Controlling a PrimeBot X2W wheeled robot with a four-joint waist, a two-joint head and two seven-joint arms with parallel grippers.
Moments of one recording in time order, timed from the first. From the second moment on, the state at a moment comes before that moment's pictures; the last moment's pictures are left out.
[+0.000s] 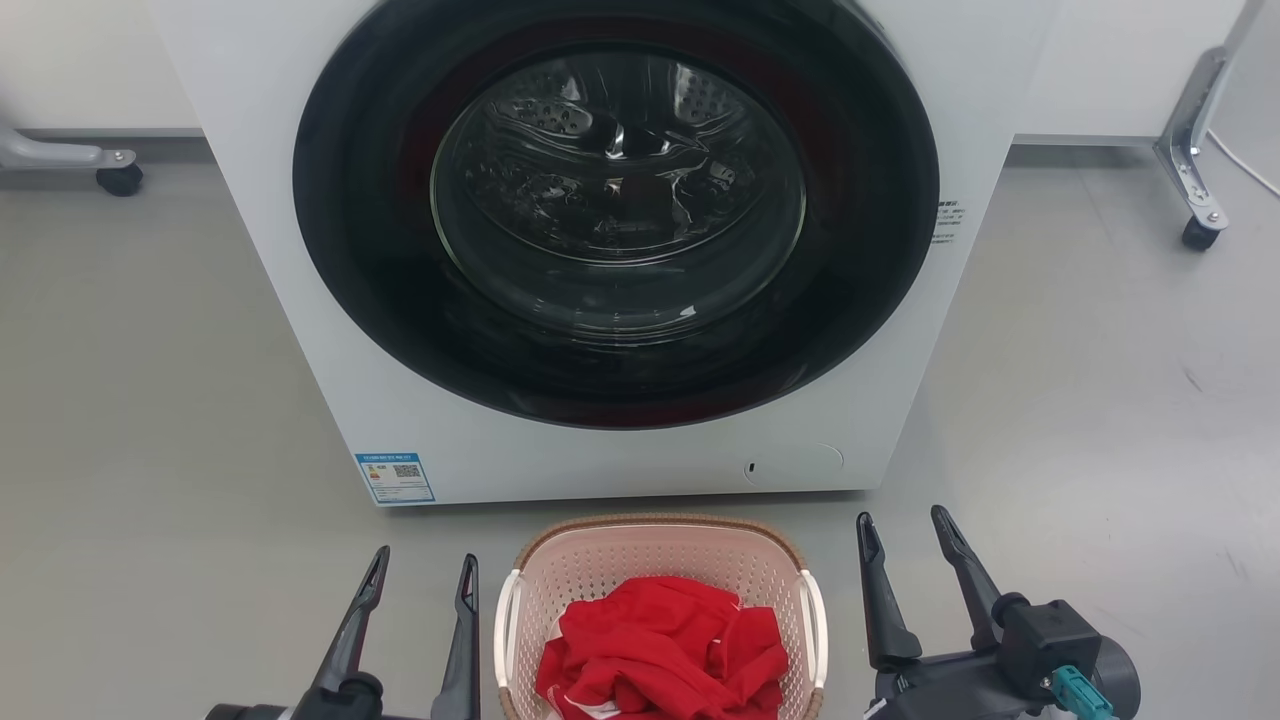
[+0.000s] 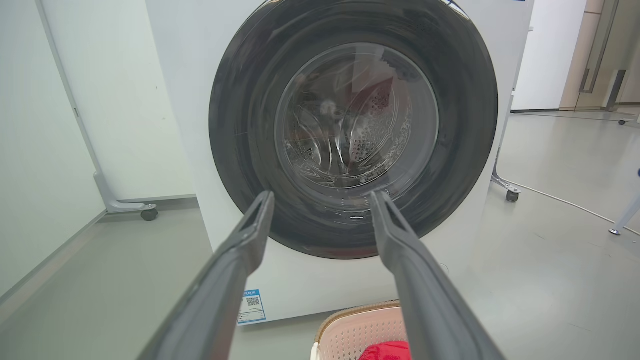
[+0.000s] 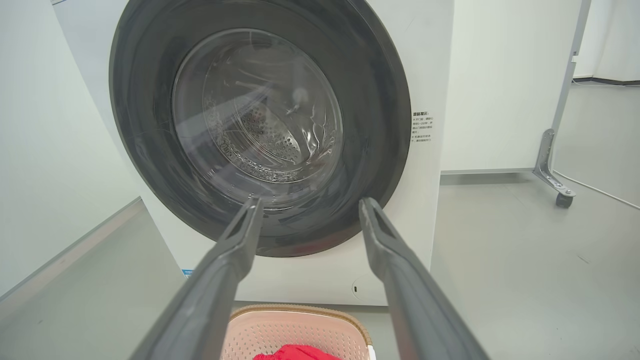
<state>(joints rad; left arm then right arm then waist) 0.07 0.12 -0.27 0.02 -0.17 0.11 -0.25 -0.09 -0.06 0.34 0.18 0.25 -0.12 -0.25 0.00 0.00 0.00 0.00</state>
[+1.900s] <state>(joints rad) -0.50 0.06 -0.24 0.39 -0.20 0.06 -0.25 -0.56 -0.06 0.20 0.42 0.24 -0.09 -0.26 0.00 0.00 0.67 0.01</state>
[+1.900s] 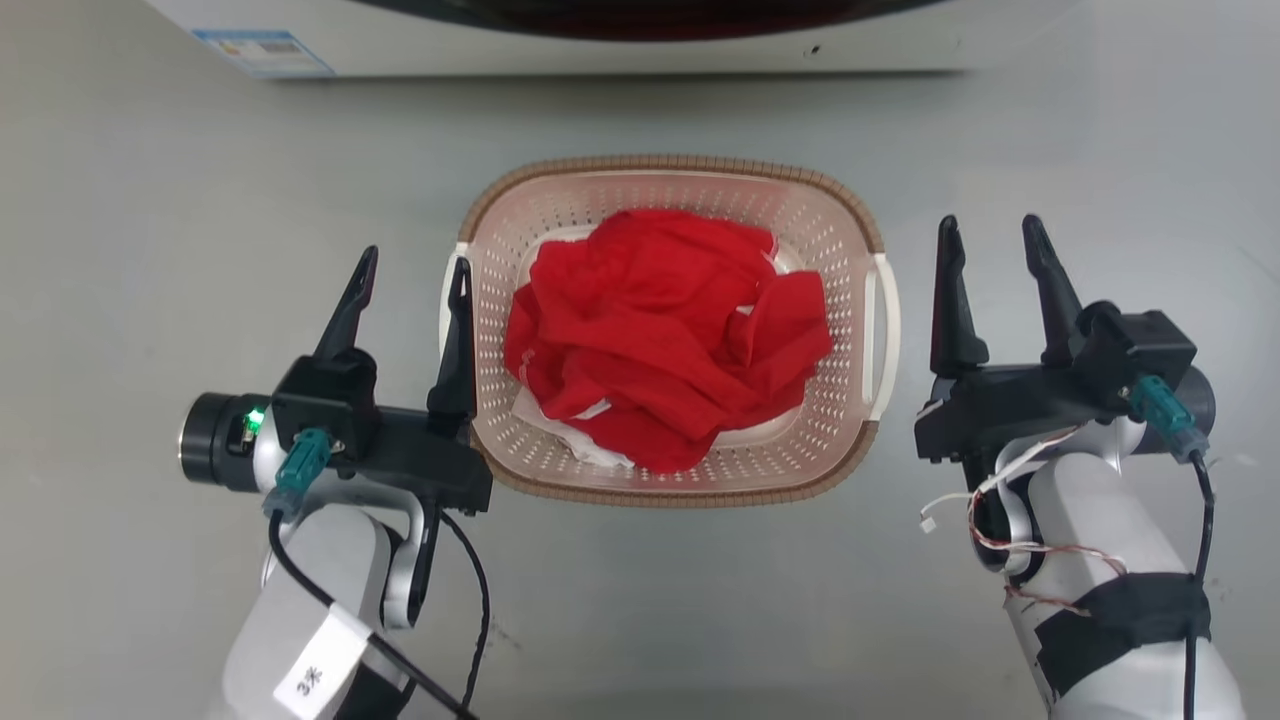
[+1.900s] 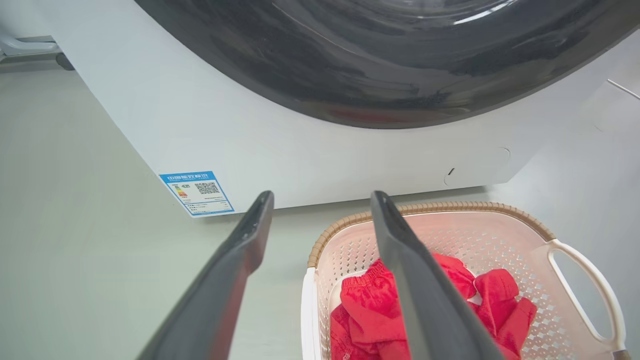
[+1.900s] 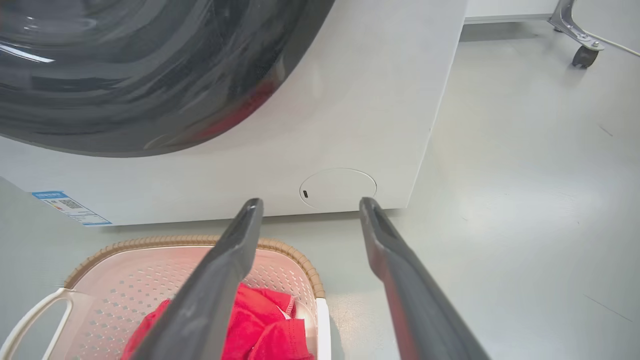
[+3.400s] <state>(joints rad) -0.79 0.03 -0.30 0.87 -0.25 -0.03 -0.25 -0.77 -0.06 0.31 0.74 0.27 -0.07 -0.26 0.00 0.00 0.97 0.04</state>
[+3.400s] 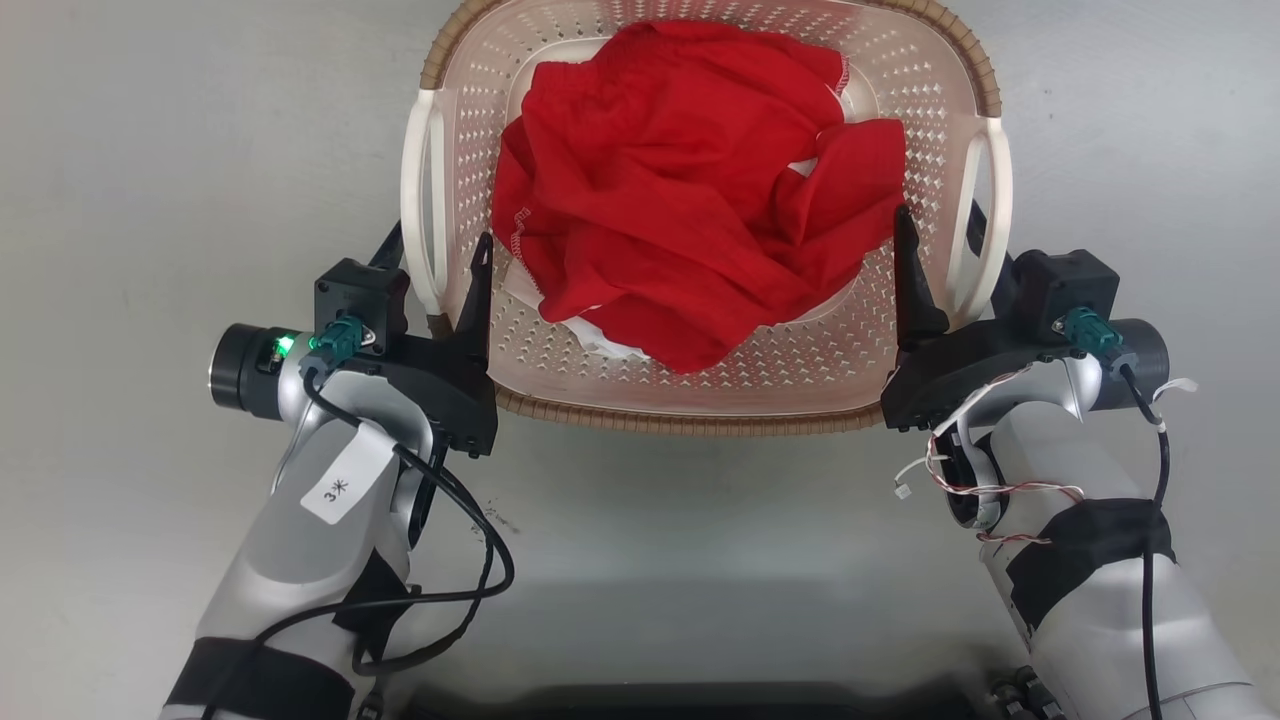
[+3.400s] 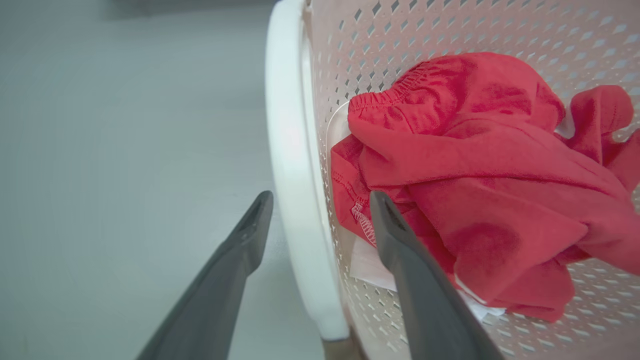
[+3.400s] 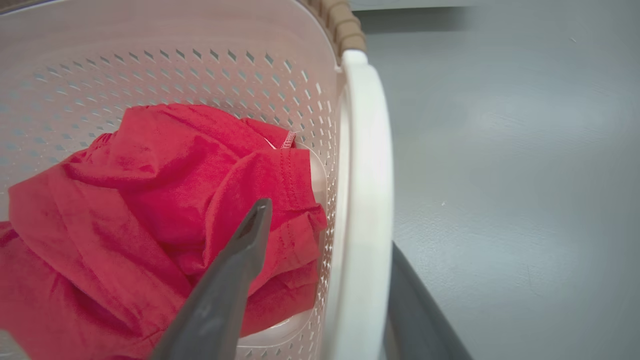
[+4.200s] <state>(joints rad) -0.81 0.04 -0.43 0.97 -0.43 -0.01 -0.25 -0.81 -0.07 0.40 0.86 0.37 -0.10 -0.26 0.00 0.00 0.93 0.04</state>
